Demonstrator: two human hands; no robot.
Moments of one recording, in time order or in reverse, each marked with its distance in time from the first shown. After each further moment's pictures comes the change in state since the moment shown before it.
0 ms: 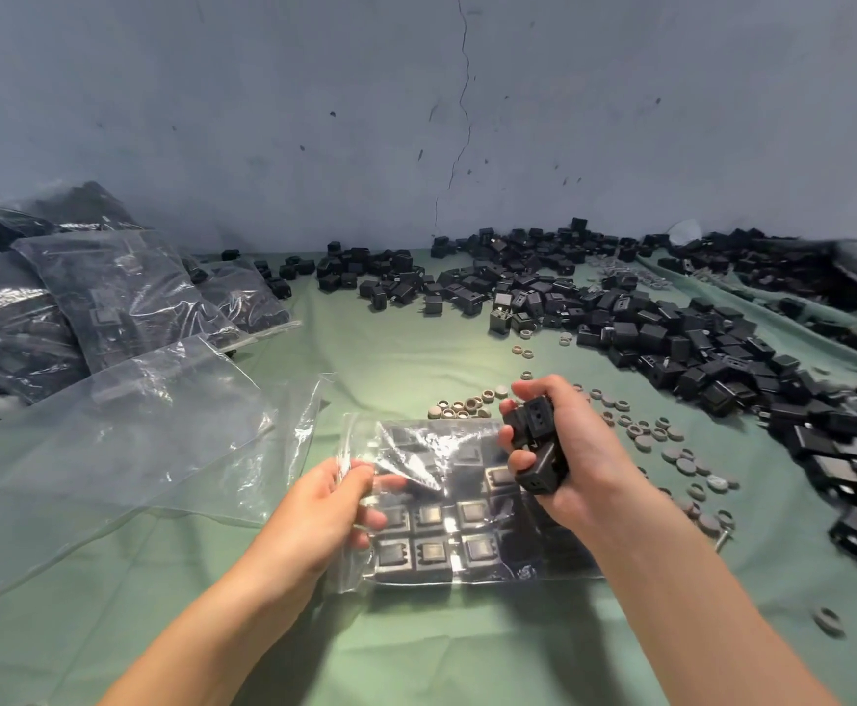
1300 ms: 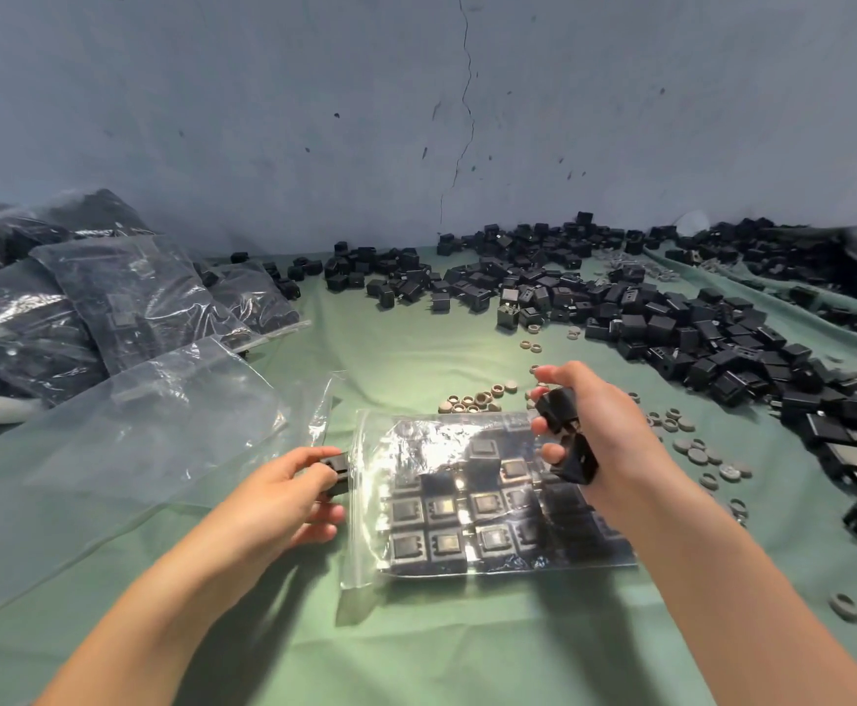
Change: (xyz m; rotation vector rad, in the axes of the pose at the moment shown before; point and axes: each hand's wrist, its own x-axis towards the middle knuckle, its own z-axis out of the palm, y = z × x) left_hand 0.006 0.010 -0.042 0.050 0.058 -0.123; right_hand 0.001 -0.008 -0.008 -0.264 0.098 -0.184
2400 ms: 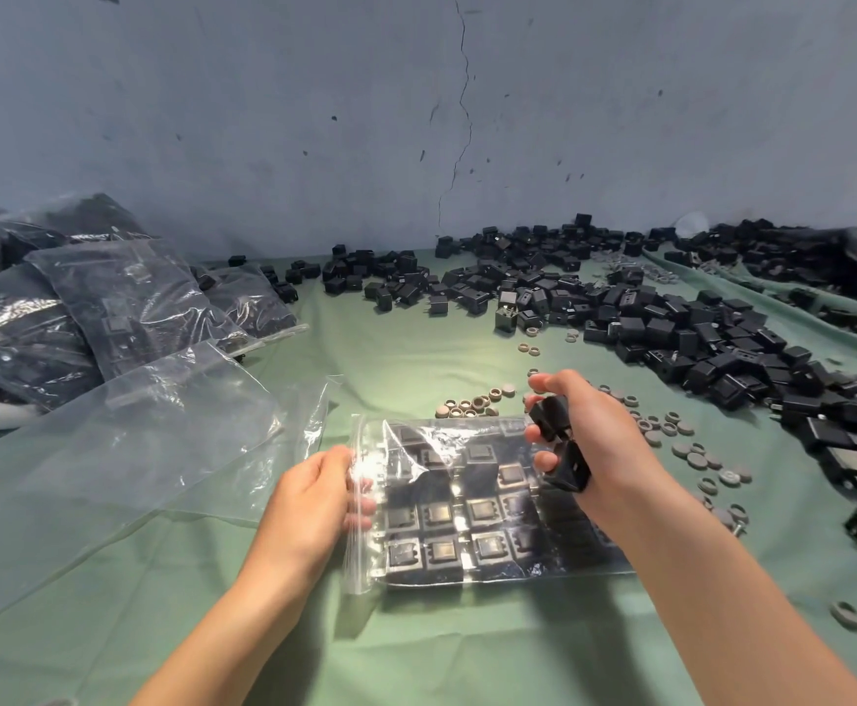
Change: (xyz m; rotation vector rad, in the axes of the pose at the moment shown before) left_hand 0.008 -0.017 0.032 -0.063 0.149 0.210; right_hand 0.002 0.003 0.001 0.024 -0.006 0.023
